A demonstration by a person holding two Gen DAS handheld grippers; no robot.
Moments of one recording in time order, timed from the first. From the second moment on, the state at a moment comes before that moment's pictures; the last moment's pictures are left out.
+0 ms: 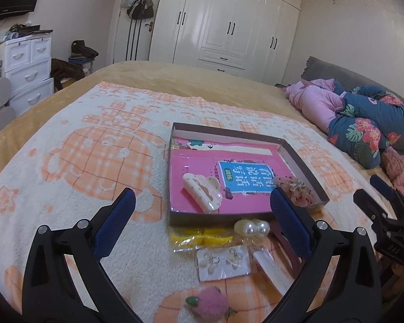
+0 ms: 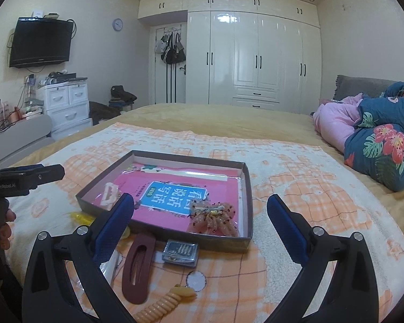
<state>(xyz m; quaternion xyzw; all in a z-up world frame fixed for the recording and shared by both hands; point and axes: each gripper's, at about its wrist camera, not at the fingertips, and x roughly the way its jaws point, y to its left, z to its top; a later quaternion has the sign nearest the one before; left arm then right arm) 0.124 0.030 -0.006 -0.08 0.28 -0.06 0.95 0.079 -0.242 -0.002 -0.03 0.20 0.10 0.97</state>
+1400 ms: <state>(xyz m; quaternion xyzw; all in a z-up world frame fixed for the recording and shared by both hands) 0.113 0.039 -0.056 -0.05 0.37 -0.06 0.93 0.069 -0.194 -0.057 -0.06 0.33 0.19 0.92</state>
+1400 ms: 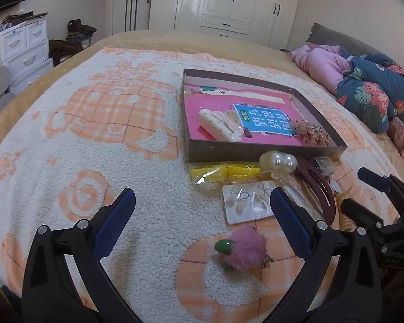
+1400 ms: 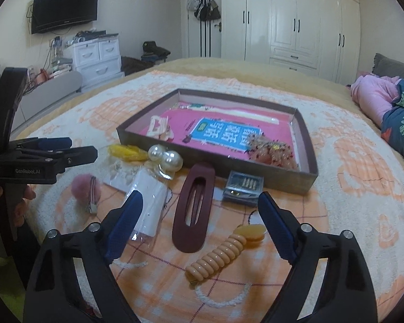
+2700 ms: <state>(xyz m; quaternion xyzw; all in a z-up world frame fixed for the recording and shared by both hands) 0.172 0.020 -0.081 -0.10 0.43 -0.11 0.89 0.097 -0.189 -0.086 -0.02 0.38 0.20 0.90</state>
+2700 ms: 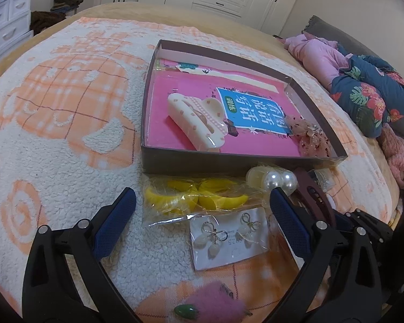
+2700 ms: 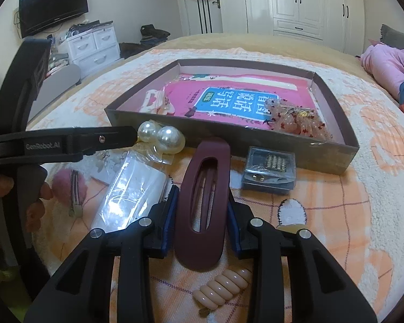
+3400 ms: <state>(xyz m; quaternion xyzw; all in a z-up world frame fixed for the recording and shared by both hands) 0.148 0.041 -0.064 -0.12 0.40 -0.11 0.90 0.076 -0.185 -0.055 -0.04 0.33 0.22 0.92</state>
